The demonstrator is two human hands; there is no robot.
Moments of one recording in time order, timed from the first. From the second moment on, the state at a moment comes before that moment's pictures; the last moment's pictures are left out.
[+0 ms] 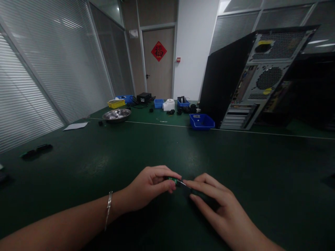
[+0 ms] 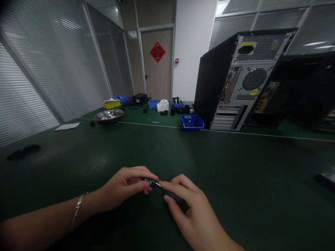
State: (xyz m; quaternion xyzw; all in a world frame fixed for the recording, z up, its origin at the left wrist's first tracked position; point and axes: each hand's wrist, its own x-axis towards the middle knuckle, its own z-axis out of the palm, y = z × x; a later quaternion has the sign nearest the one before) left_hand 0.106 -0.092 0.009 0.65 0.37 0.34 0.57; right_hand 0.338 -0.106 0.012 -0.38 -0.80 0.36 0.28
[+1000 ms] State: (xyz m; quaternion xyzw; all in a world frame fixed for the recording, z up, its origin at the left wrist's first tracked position) left_hand 0.106 -0.096 0.012 0.70 0.38 0.34 0.49; right_hand 0.337 -0.108 0.013 -0.39 -0.80 0.35 0.27
